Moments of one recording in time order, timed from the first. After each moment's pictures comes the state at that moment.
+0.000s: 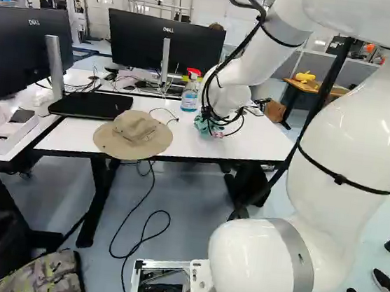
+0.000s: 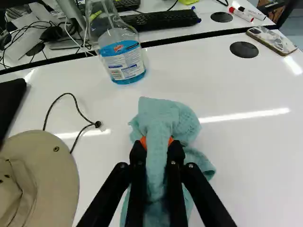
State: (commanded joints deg) arm 3.0 -4.5 -39.5 8.3 13.3 0.0
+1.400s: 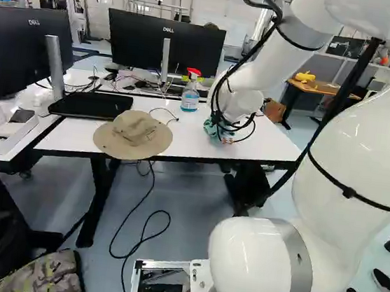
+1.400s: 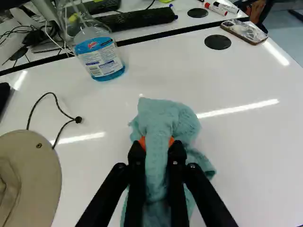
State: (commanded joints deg) arm -1.5 0.1 -34.7 8.3 13.3 0.0
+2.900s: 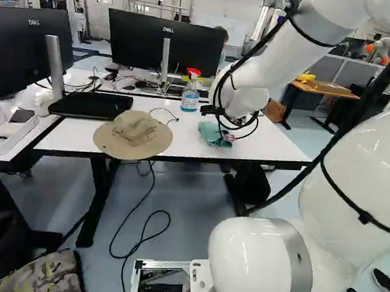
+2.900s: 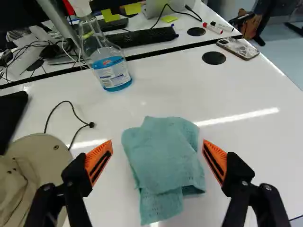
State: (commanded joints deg) arm -0.4 7.7 -31.7 8.3 13.3 0.0
